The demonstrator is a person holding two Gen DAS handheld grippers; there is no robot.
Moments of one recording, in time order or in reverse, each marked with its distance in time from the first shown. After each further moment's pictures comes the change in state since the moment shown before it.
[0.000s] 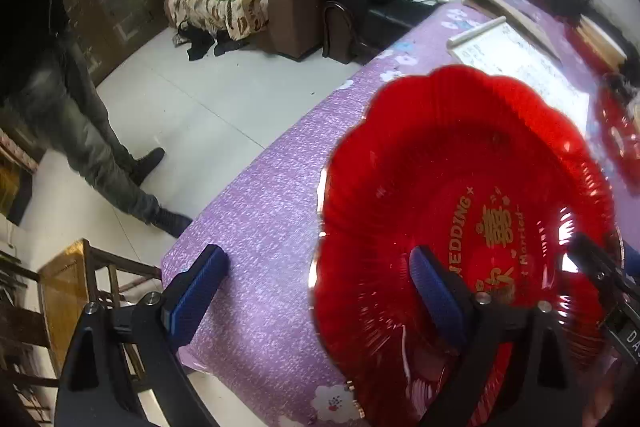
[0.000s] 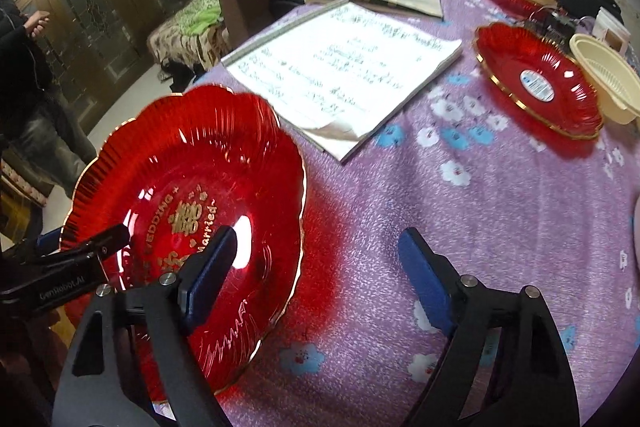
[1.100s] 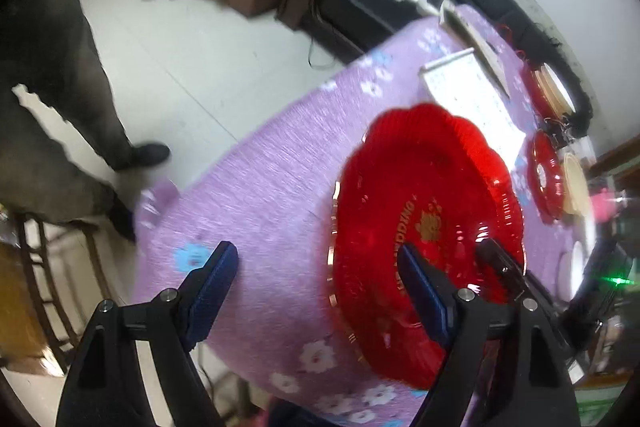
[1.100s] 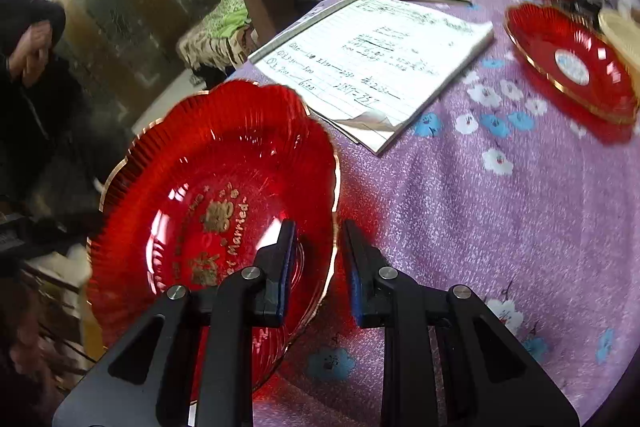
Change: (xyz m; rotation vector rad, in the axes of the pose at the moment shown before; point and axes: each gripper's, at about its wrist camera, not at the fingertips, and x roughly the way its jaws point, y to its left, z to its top) left arm -0.015 0.059 0.014 -0.192 0.172 -0.367; right arm 0.003 -0.010 -0.003 0.073 -0.001 0.186
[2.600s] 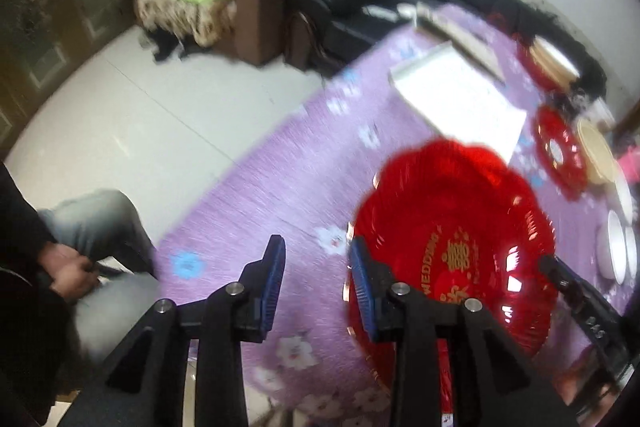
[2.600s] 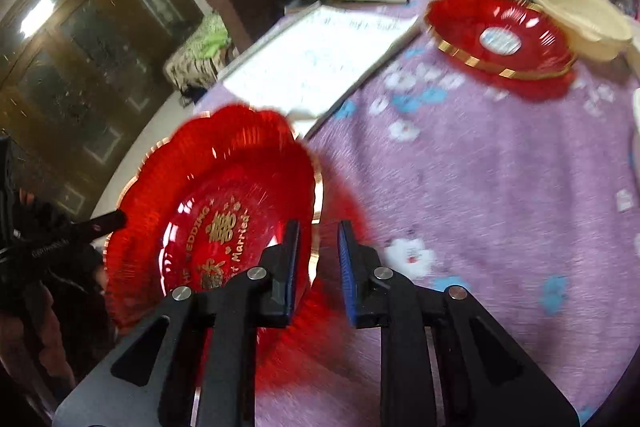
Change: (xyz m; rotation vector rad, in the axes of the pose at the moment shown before) left arm -0.039 -0.052 -0.033 0.193 -0.229 0.212; right arm -0.071 -0.042 -0.024 0.052 -0.092 -0.040
